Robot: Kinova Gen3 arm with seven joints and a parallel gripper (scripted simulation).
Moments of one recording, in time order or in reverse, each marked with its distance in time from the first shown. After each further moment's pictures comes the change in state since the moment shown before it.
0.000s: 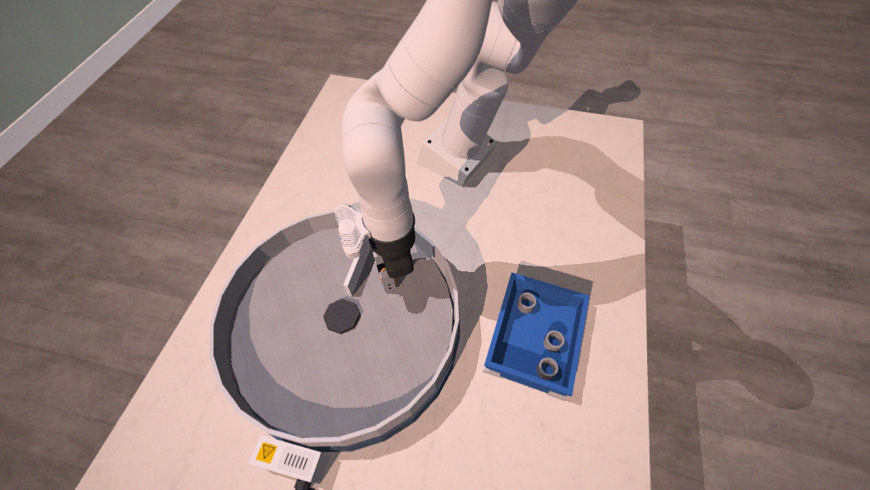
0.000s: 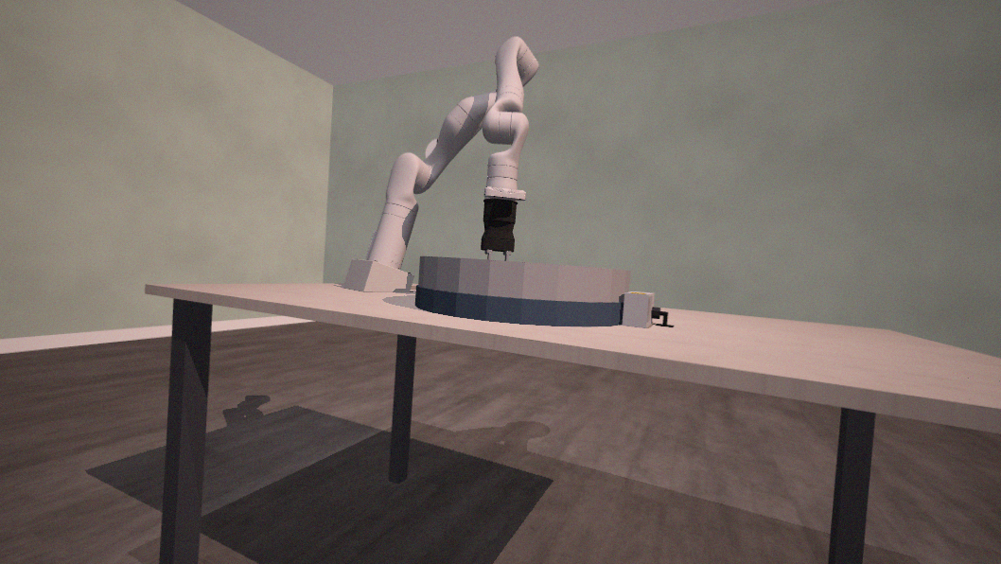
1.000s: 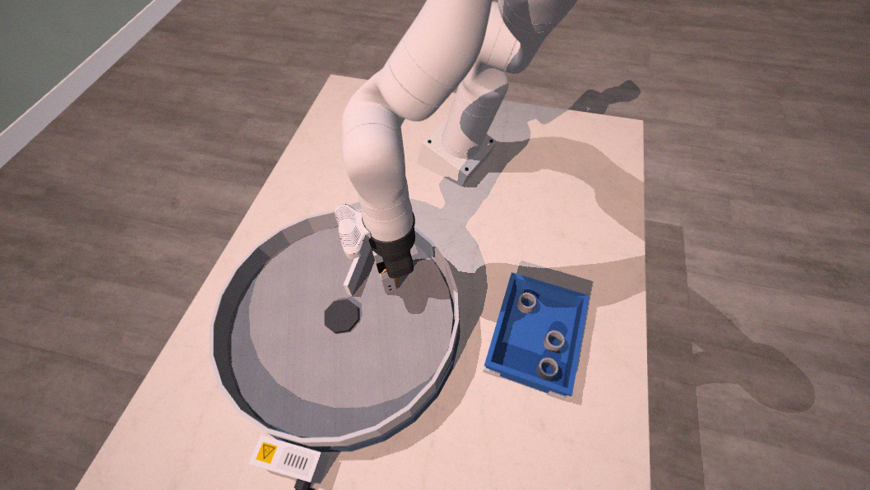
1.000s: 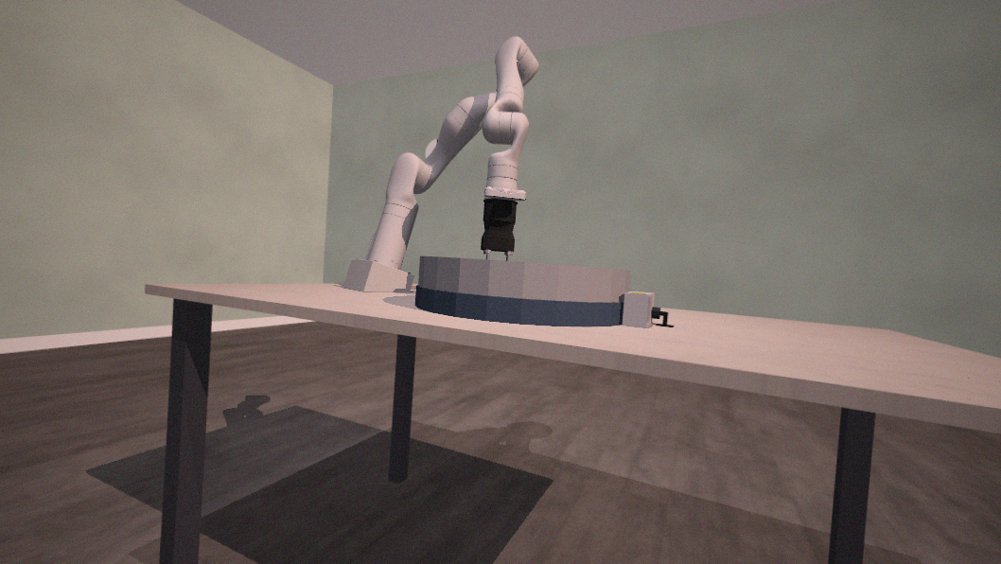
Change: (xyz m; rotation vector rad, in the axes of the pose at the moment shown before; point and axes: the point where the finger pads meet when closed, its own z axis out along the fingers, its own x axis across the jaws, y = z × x) arm 0.000 0.000 0.000 0.000 0.000 0.000
